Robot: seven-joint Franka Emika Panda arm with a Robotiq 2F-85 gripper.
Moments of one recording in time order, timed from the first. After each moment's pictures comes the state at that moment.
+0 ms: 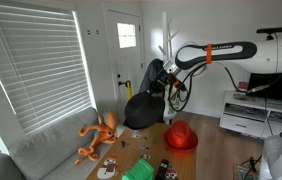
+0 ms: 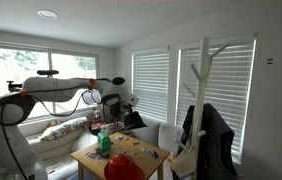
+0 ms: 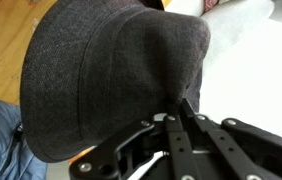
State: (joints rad) arm -0.04 -0.35 -0.12 -2.09 0.54 2.29 0.16
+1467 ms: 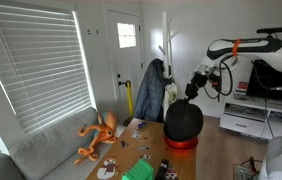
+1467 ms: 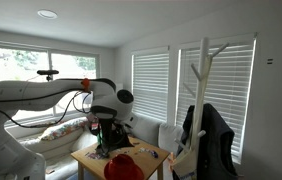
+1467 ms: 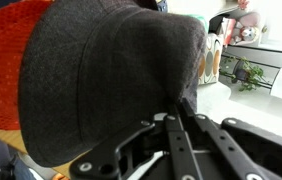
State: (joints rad) arm -0.22 -0.51 -0.40 -2.21 0.58 1.65 -0.28
